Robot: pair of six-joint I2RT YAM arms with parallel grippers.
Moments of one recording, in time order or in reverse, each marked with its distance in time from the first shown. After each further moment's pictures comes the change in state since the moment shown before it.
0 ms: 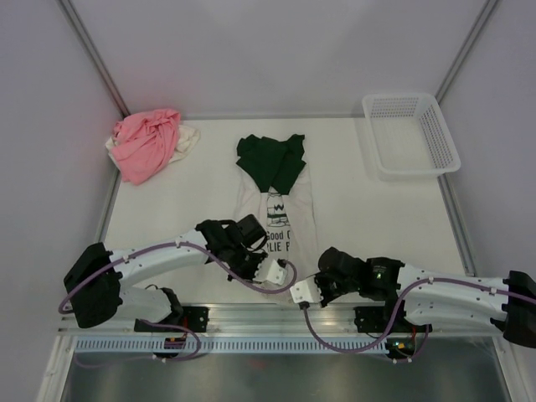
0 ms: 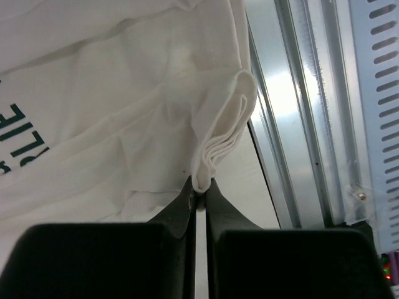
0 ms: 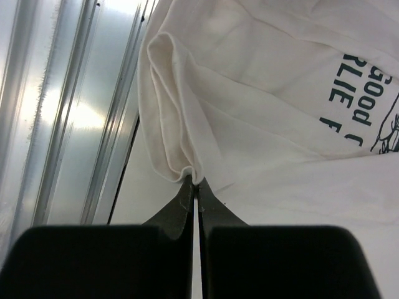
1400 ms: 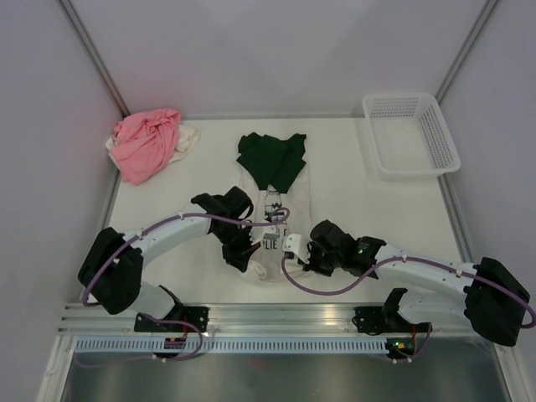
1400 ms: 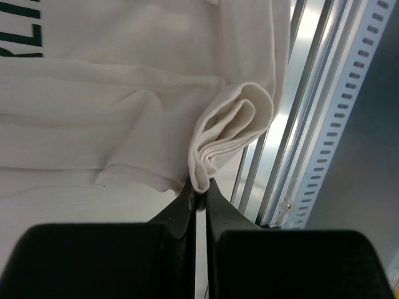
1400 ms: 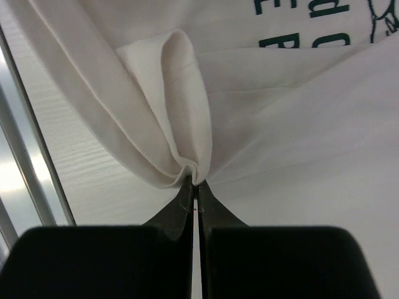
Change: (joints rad) left arm 0.327 0.146 0.101 -0.140 0.163 -0.304; right arm -0.261 0.256 0.093 0.136 -0.011 0.349
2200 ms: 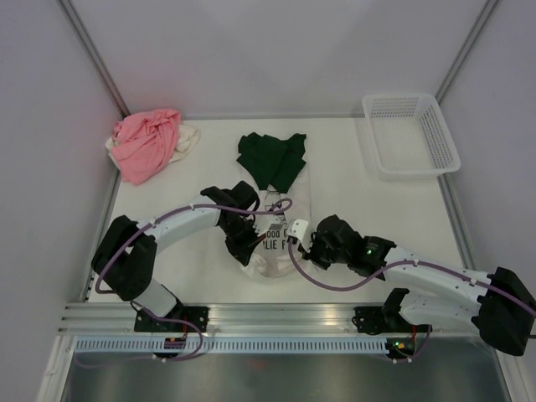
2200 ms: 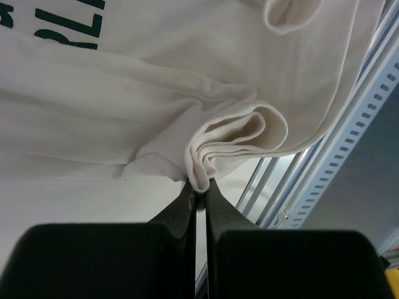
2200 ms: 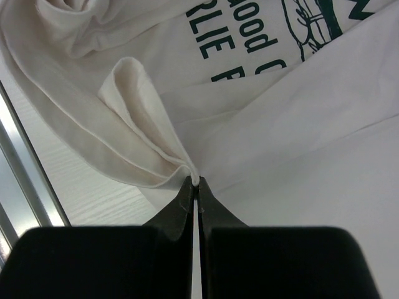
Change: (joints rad) left arm 0.004 0.131 0.116 -0.011 -0.093 -0.161; right arm -0.028 -0.092 0.005 0.087 0.050 0.159
